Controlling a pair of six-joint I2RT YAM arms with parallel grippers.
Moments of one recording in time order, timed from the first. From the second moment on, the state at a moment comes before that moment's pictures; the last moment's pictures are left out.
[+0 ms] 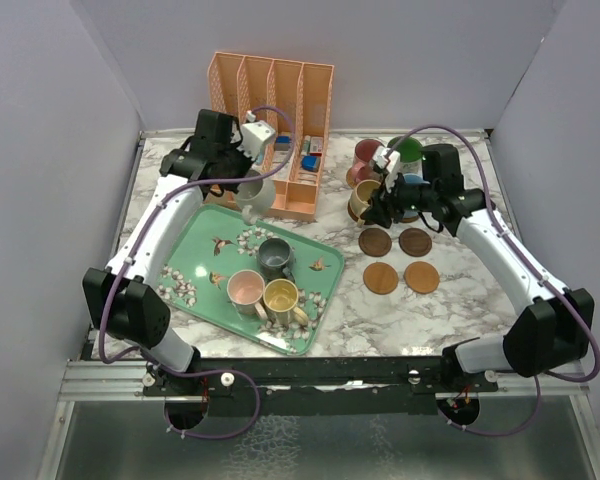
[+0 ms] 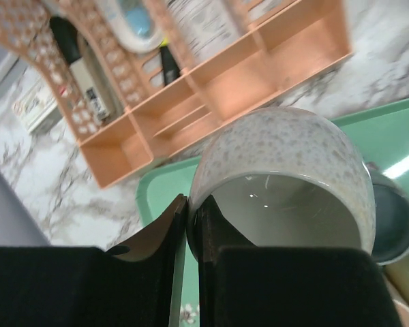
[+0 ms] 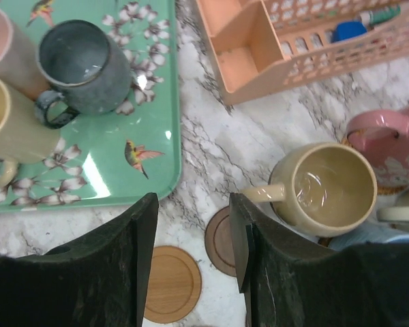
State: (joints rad) left arm -0.26 1.56 1.58 -0.80 0.08 0.41; right arm 0.30 1.39 1.19 -0.46 -0.64 -0.47
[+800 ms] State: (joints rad) left arm -0.62 1.88 1.87 -0.82 0.21 0.33; right arm 0.37 1.21 1.15 -0.50 -0.87 -0.69
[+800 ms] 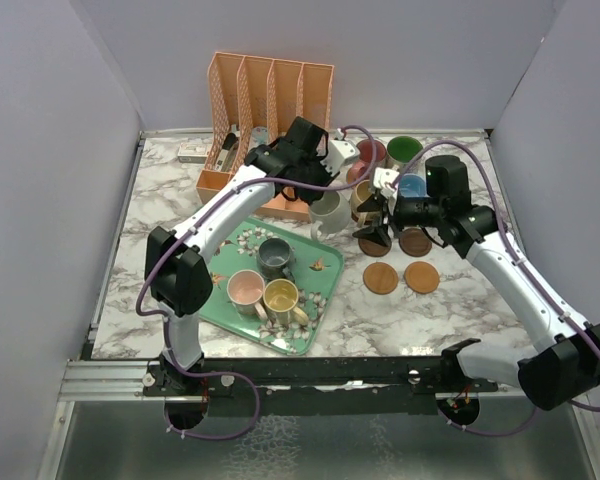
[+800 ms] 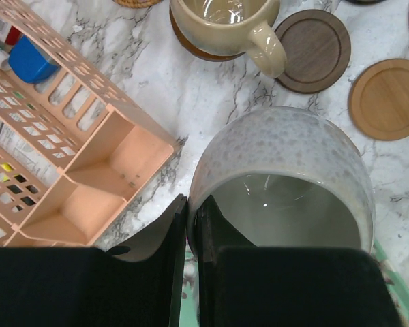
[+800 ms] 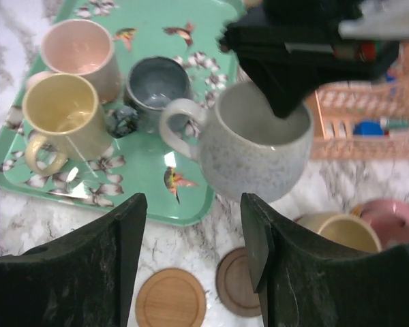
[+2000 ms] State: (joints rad) left arm -0.72 1.89 1.79 -0.79 0.19 0.27; right arm 0.42 1.25 1.19 -0.65 -0.88 -0.97
